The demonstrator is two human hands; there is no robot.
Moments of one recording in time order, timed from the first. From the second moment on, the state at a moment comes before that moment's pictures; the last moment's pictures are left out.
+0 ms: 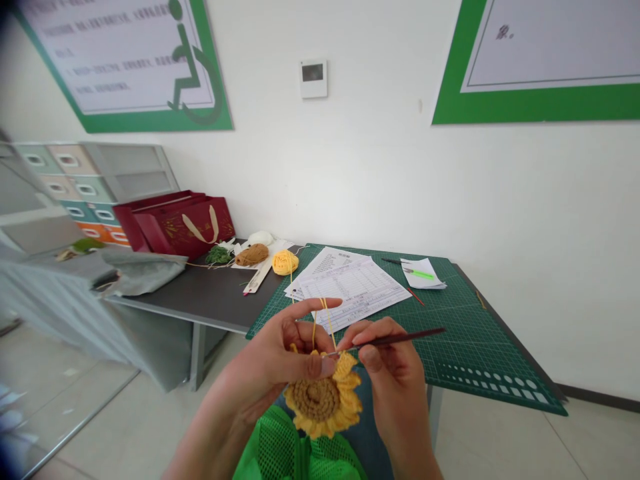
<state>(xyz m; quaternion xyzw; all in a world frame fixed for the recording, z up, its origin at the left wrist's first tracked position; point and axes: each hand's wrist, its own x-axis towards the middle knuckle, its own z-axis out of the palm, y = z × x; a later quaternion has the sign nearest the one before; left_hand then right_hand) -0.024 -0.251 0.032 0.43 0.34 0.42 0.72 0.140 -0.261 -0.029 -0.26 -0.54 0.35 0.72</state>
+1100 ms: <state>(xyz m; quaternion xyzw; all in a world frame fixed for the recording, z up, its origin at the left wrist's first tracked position) -0.027 -0.249 0.033 0.45 0.35 0.40 0.72 0.178 -0.273 0.003 -0.22 -0.82 0.01 0.53</state>
